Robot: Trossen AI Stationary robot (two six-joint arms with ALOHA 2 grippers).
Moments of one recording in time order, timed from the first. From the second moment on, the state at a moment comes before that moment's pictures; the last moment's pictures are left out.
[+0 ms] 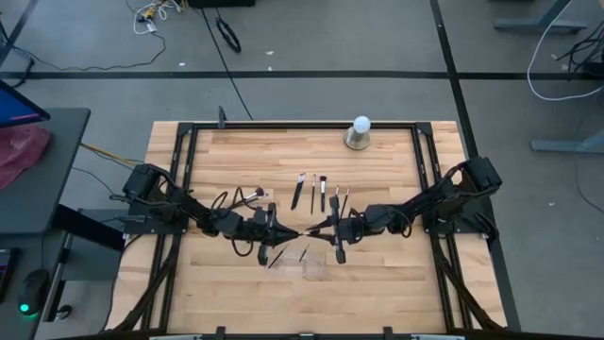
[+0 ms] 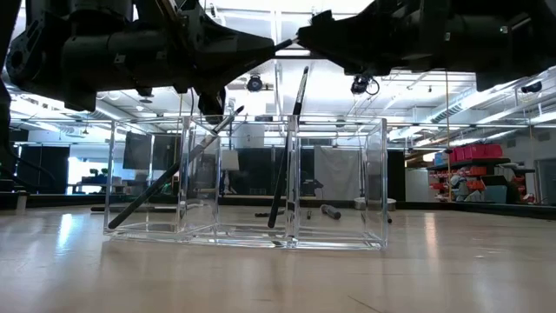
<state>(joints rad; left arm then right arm) -0.31 1.78 0.47 1.43 -0.26 -0.33 0.30 1.69 0.60 1.10 0.15 -0.32</state>
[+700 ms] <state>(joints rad) -0.30 1.62 0.47 1.36 -0.33 -0.06 0.52 1.18 0.69 0.19 0.44 -0.05</state>
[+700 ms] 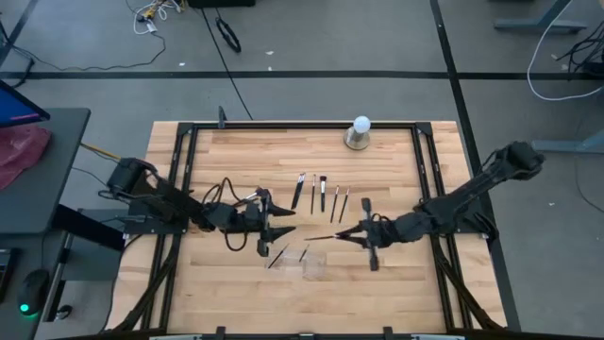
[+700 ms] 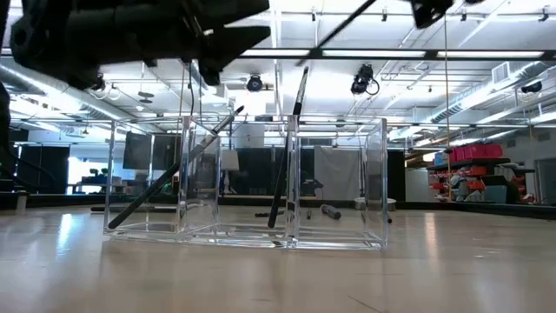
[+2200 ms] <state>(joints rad) -0.59 1.41 0.47 0.63 -0.92 -0.18 0.33 1.64 1.00 -0.10 -0.11 0.32</state>
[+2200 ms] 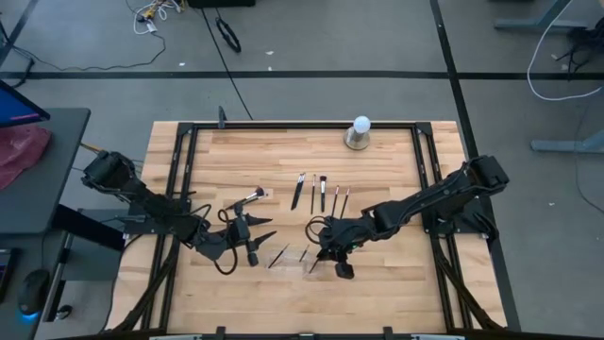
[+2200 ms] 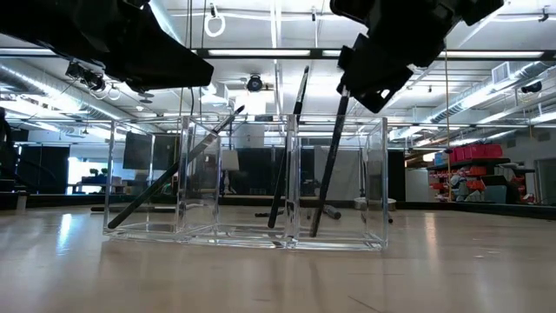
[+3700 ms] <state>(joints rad) -0.26 1.25 0.36 -0.28 -0.70 -1.04 0.53 1.29 0.60 0.13 0.52 0.33</state>
